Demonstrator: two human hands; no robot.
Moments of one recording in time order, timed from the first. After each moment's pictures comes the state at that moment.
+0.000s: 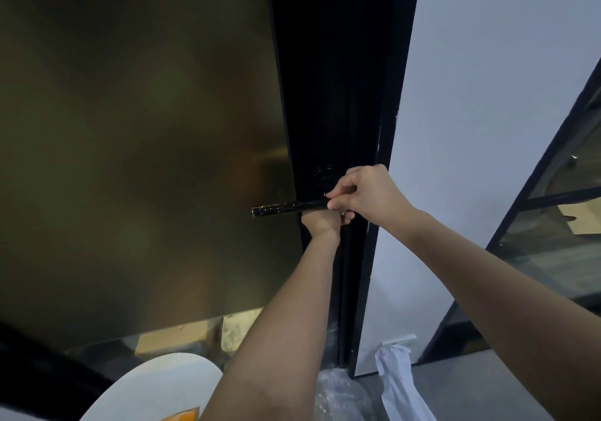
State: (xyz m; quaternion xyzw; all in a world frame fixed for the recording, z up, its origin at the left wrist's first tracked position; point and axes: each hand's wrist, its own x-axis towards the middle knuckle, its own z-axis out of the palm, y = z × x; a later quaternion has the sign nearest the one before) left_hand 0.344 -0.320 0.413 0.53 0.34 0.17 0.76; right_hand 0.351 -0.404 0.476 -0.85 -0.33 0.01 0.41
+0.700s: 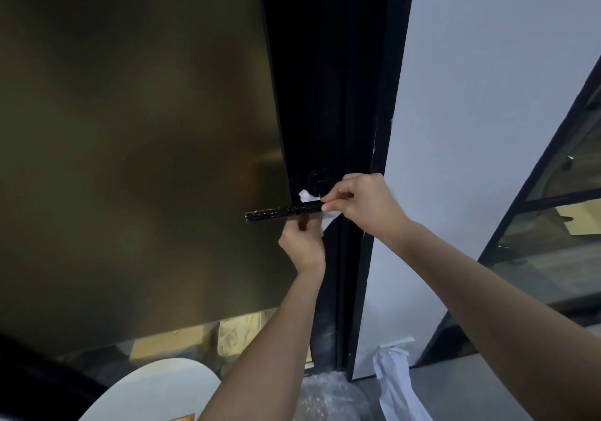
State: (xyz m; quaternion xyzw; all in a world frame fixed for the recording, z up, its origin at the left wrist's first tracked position) left_hand 0.321 -0.314 0.380 0.63 0.35 0.36 0.59; right_hand 0.353 -0.407 0.468 -0.84 -0.35 -0.03 0.42
